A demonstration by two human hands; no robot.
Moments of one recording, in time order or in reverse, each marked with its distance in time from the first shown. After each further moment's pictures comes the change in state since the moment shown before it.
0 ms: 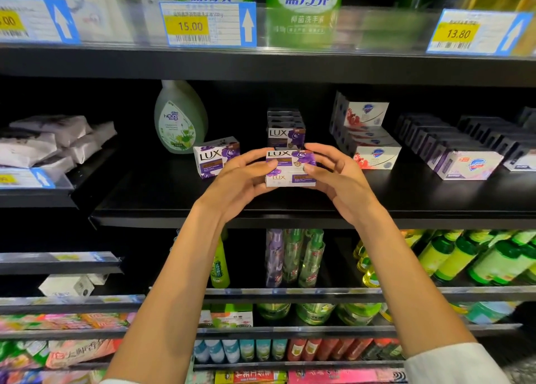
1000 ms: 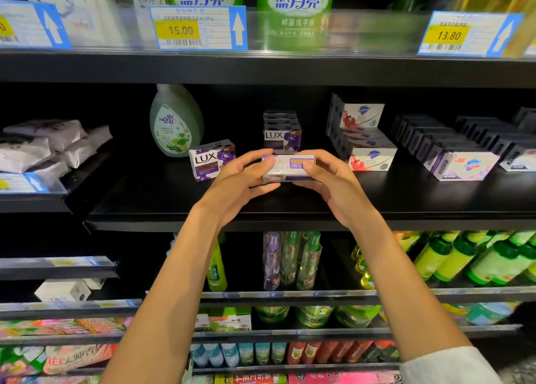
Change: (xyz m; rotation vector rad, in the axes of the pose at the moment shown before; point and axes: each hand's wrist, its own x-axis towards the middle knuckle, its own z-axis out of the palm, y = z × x) left_hand -0.005 0.001 0.007 0.129 -0.006 0.042; right_hand -0.002 0.002 0.002 -0.071 -0.045 -0.060
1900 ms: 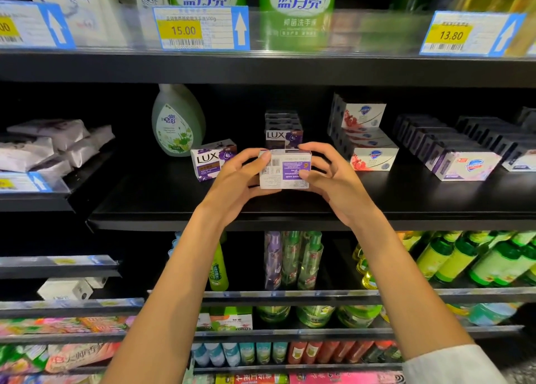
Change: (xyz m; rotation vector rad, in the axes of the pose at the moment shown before) left_hand -0.002 0.001 0.003 0.063 0.068 0.040; right_hand -0.001 -0.004 -0.001 -0.054 -0.008 0.006
